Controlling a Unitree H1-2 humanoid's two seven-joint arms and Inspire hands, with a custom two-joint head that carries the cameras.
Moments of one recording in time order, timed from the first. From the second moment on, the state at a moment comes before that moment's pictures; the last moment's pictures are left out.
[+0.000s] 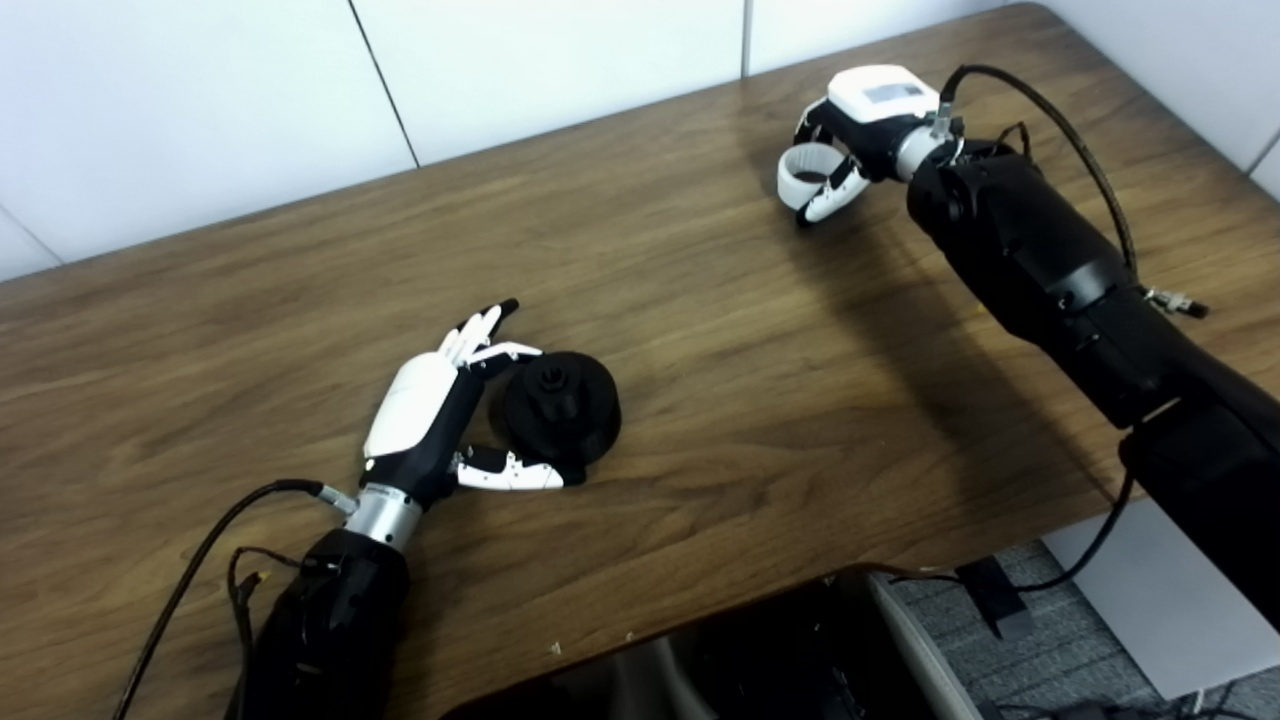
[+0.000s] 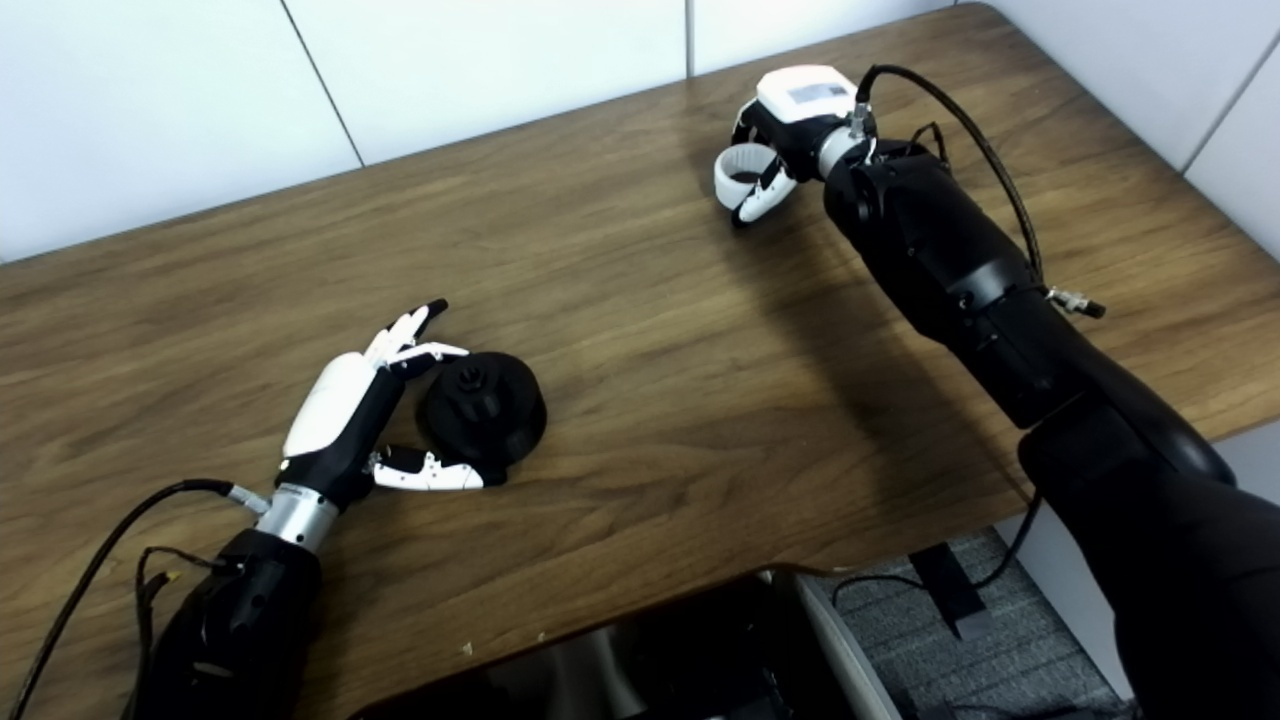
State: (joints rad) left arm -0.22 0.23 -0.39 0.14 0.59 -0.21 -0.06; right arm -0.58 -0.59 0.31 0.31 -0.89 0.27 0.31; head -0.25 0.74
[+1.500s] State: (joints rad) left arm -0.22 0.23 -0.39 0.13 0.59 -0.20 -0.06; right arm -0.57 -0.64 0.29 0.15 -0.89 0.26 0.24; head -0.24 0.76
